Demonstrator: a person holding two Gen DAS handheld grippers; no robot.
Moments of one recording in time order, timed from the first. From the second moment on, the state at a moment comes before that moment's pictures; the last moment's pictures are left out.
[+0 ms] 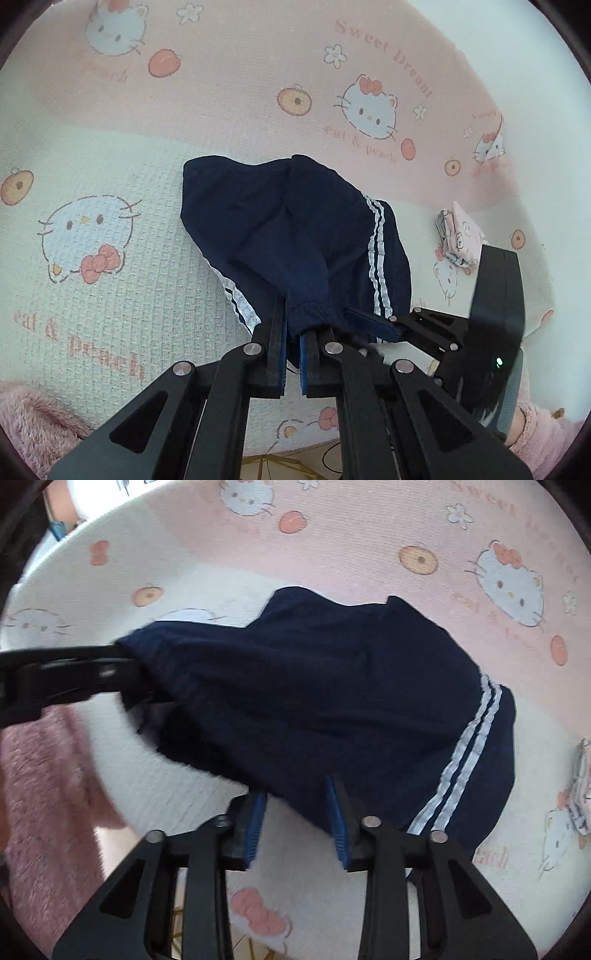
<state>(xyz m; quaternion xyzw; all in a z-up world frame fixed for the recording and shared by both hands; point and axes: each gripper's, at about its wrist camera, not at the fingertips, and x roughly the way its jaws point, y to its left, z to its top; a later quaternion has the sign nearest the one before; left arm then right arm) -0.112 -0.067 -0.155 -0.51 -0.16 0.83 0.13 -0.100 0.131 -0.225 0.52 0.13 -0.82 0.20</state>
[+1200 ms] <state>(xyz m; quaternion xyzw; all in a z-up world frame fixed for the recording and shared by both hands) -0.095 -0.101 -0.195 -0.58 -0.28 0.74 0.19 -0.114 0.283 -0.199 0.57 -0.03 -0.81 0.15</state>
